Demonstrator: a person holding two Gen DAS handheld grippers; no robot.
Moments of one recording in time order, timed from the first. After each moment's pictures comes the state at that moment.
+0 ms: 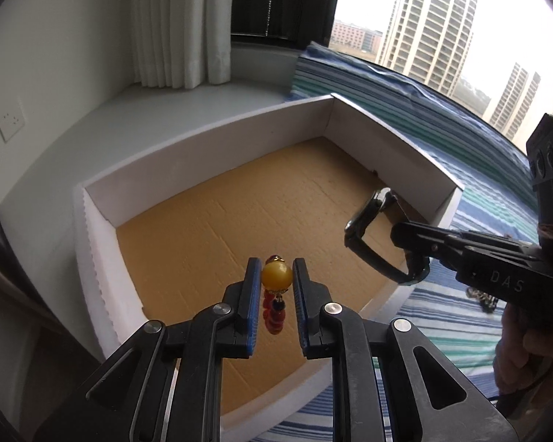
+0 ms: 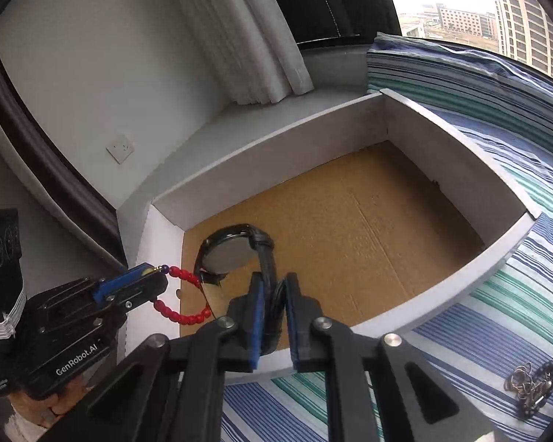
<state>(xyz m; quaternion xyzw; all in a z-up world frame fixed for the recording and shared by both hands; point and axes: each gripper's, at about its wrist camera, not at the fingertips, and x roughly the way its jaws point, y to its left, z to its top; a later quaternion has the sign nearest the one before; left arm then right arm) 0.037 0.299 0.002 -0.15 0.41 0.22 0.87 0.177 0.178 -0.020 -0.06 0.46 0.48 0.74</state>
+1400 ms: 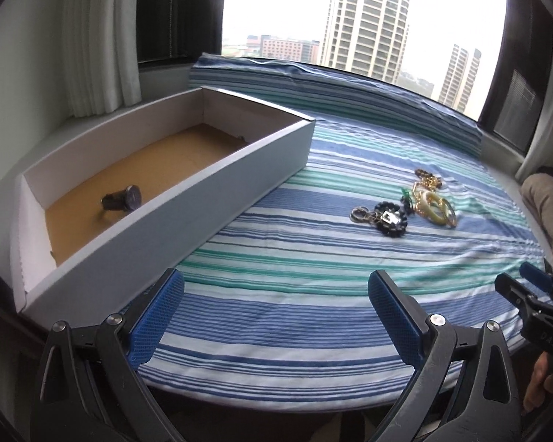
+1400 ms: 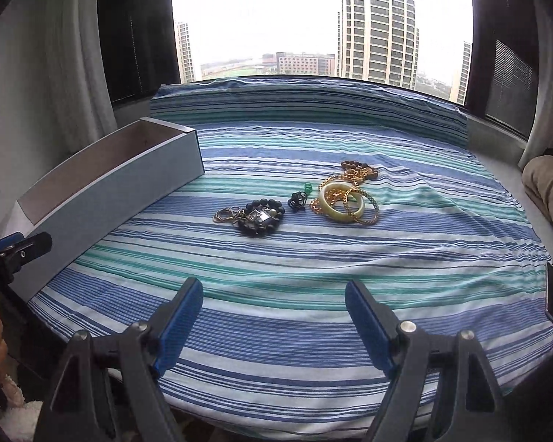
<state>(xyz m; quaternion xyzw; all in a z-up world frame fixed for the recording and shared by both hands) -0.009 0.095 -0.008 -0.10 0.37 0.11 0.92 0.058 -0.171 -0.022 -0.07 0.36 0.16 0.92</state>
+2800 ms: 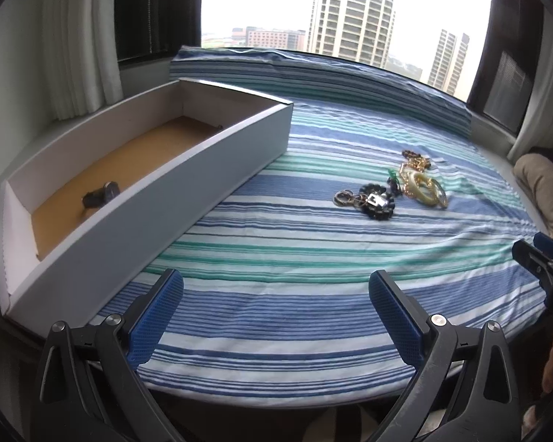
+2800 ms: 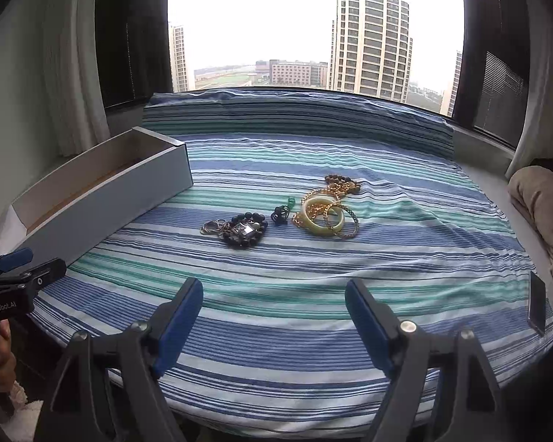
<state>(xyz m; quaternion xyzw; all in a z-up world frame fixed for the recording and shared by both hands) 0.003 0.071 -0.021 -0.08 0.39 0.08 0.91 0.055 -0.187 -0.005 -0.08 0.34 0.14 0.93</state>
